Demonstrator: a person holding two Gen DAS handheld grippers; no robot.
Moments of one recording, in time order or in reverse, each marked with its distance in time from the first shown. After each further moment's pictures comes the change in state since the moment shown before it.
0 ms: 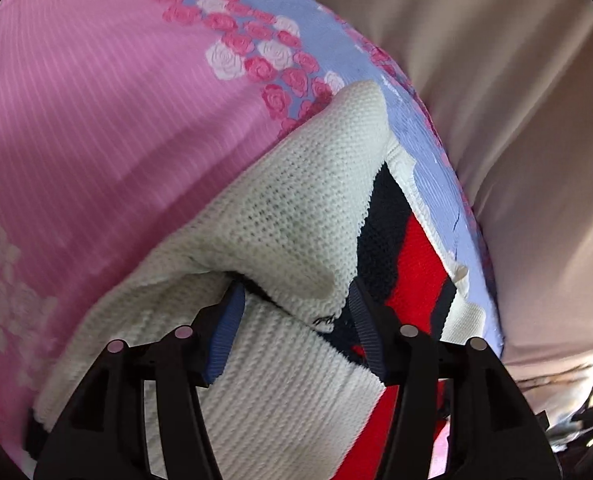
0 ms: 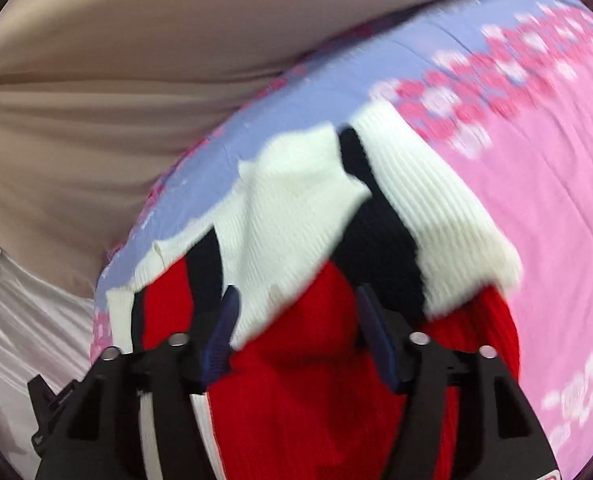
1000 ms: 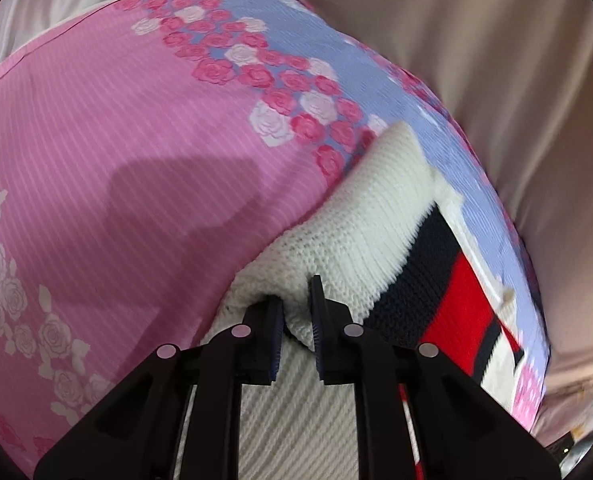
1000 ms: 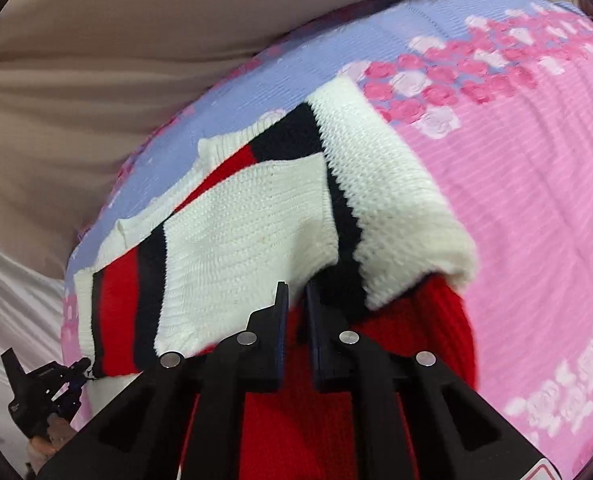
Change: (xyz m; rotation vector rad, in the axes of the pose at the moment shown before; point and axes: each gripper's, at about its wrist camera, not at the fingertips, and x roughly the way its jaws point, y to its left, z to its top) left arm -0.012 0.013 0.029 0.113 -0.086 0.157; right arm -0.032 -0.023 -0.025 -0.039 0.007 -0.083
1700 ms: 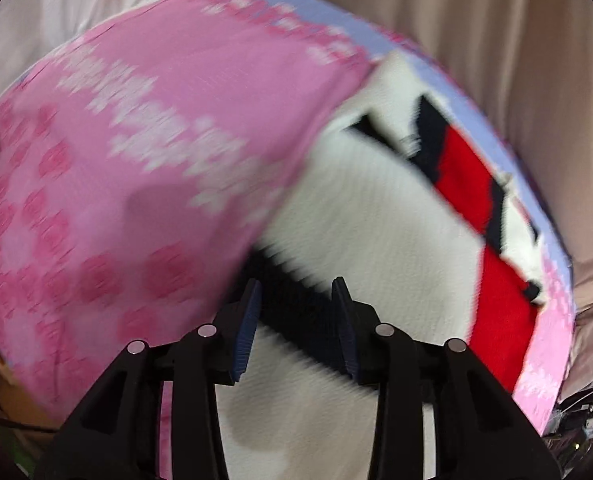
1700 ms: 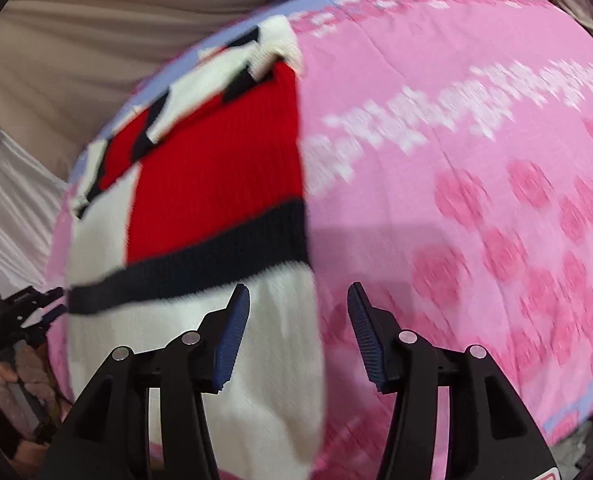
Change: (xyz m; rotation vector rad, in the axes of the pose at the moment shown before) left arm -0.097 0.046 -0.119 0.132 0.018 0.052; right arm -0.104 -0.081 -0.126 -0.128 0.109 0.022
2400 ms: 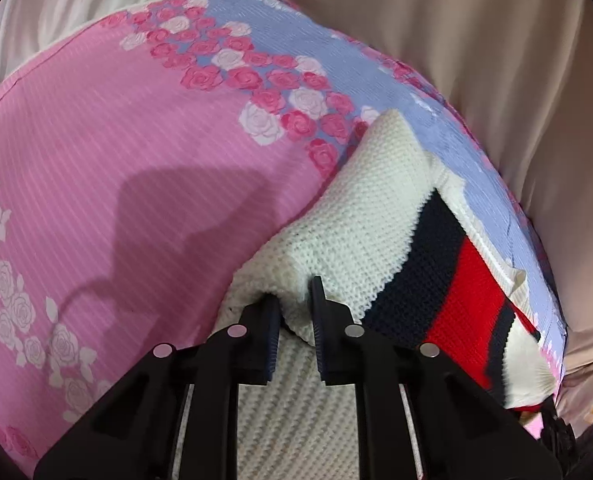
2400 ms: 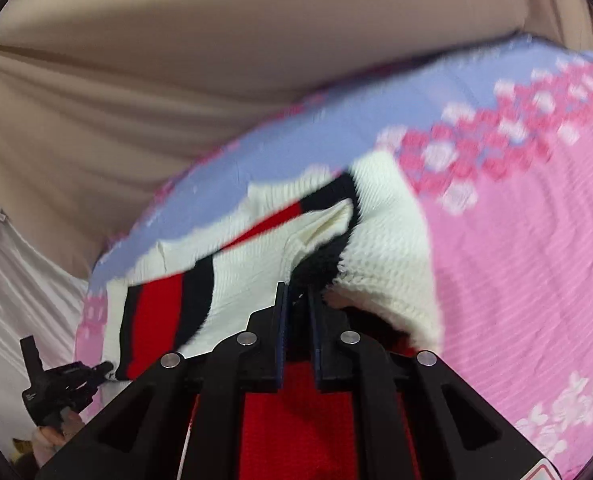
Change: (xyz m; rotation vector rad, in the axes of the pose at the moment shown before) left arm 0.098 -0.043 0.126 -0.066 -0.017 0.001; right arm 0.074 0.057 0.163 0.007 -0.227 -0.008
